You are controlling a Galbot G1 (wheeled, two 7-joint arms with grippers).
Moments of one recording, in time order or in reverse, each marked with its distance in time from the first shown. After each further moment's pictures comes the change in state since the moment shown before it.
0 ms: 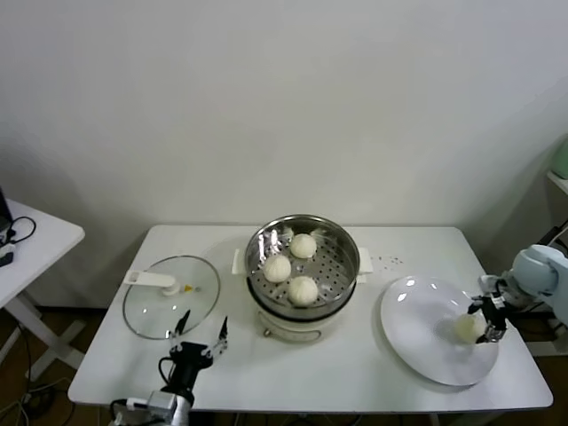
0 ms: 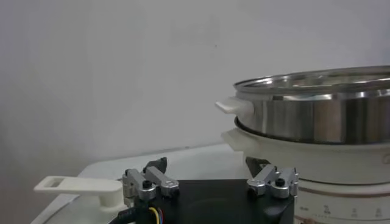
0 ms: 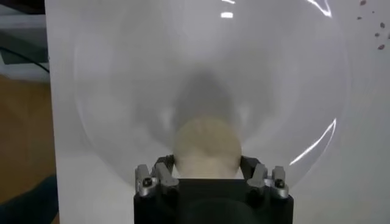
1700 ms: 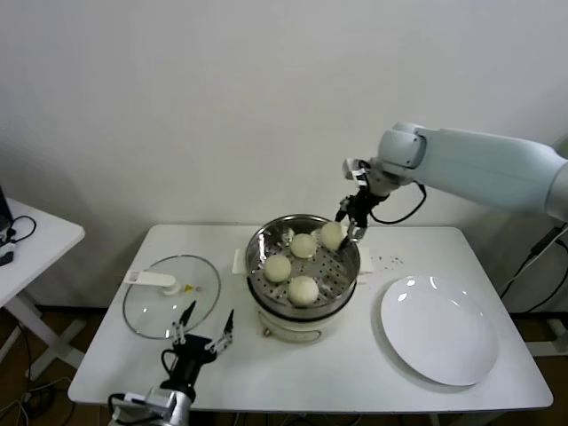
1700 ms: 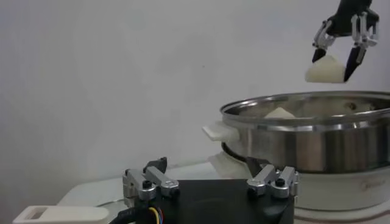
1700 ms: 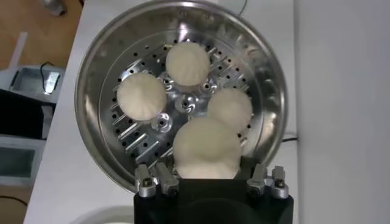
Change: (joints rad) left arm 0.006 0.042 0.021 -0.067 -0.021 0.008 0.016; right arm 0.818 0.578 -0.731 0.026 0.784 -0.200 0.070
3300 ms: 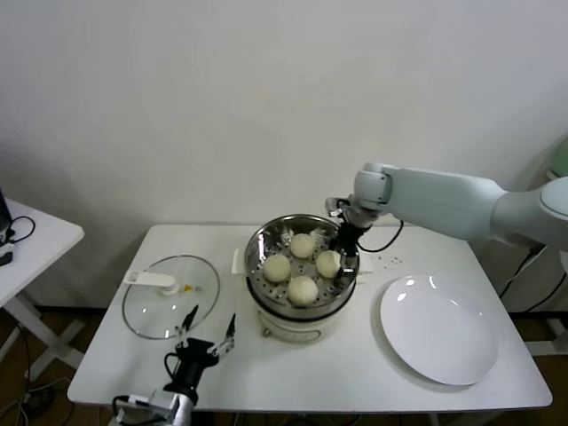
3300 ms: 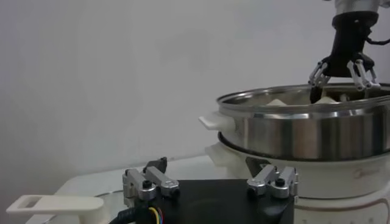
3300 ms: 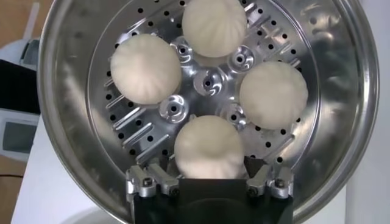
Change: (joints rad) left arm -0.002 -0.008 0.009 0.030 0.002 -0.009 0.003; right arm -0.167 0.089 0.024 -0.093 -0.113 0.002 0.001
